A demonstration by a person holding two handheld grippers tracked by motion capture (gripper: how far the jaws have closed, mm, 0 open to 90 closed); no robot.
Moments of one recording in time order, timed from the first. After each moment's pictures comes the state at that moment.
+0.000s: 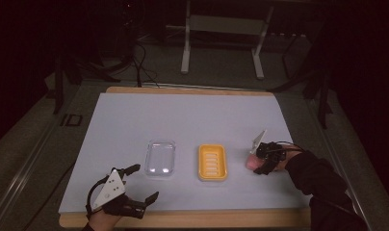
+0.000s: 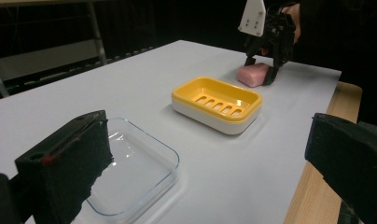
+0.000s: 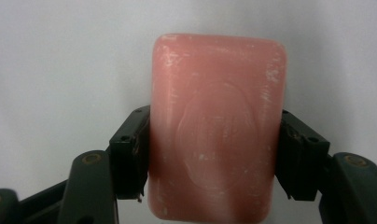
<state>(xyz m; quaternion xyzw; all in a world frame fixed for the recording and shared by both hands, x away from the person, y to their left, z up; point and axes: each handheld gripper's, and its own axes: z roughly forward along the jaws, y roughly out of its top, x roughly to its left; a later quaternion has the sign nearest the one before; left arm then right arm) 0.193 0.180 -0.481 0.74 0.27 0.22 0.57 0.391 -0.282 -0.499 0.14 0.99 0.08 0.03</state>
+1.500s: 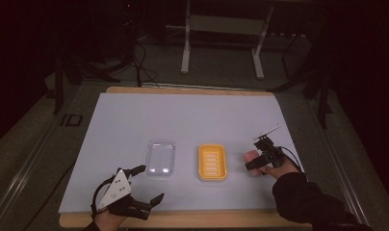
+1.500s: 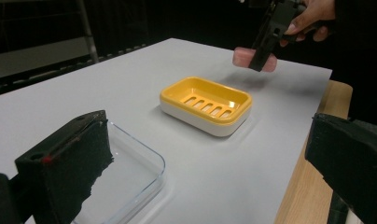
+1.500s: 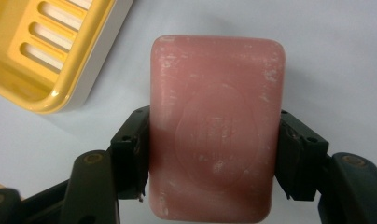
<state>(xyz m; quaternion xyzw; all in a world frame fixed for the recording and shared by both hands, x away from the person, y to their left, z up) 0.193 0.167 -0.478 0.75 0.27 0.21 0.57 0.355 -0.260 -0.460 0.51 0.85 0.15 0.03</state>
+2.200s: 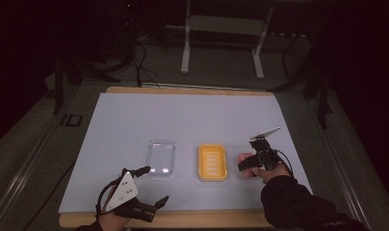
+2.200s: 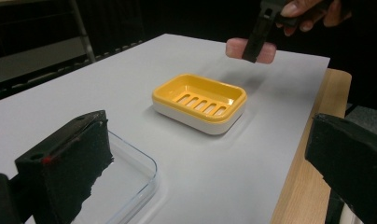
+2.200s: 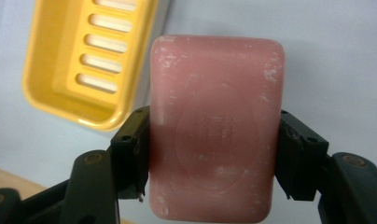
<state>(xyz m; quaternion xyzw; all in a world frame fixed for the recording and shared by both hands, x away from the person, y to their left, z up) 0.191 0.155 -0.476 0.77 0.25 0.22 0.55 0.337 -0.234 -0.444 0.60 0.79 0.16 0.00</state>
